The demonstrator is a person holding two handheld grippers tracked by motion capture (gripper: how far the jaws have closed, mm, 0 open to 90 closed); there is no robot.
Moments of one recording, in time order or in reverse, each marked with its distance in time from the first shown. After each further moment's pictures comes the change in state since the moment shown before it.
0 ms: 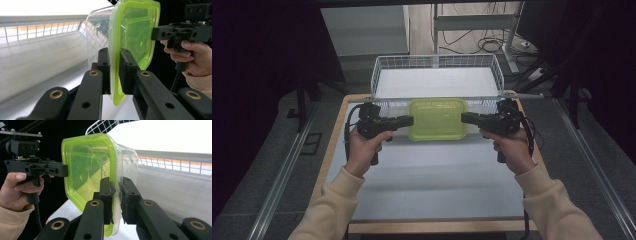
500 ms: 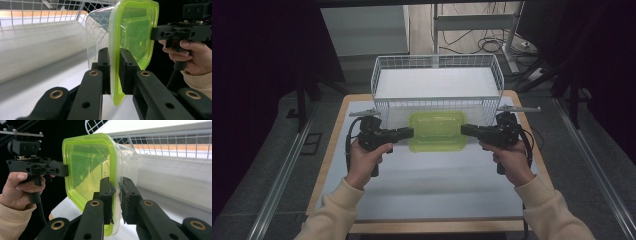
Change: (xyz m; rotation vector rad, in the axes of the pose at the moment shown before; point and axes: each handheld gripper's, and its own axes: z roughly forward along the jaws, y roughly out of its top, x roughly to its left) left arm 0.000 -0.030 0.001 0.016 -0.009 -0.019; right arm -0.002 -0.030 0.000 0.021 0.016 0.024
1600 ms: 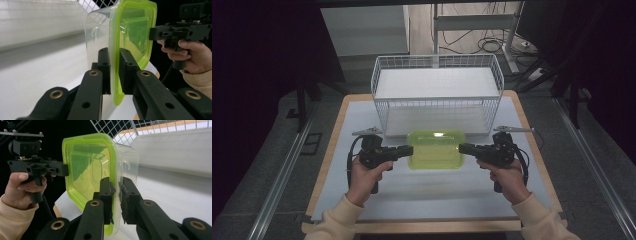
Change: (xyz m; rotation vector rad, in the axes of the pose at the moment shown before) left arm 0.003 -0.046 0.002 0.043 0.007 -0.032; right arm -0.007 -0.051 0.007 0.032 0.026 0.068
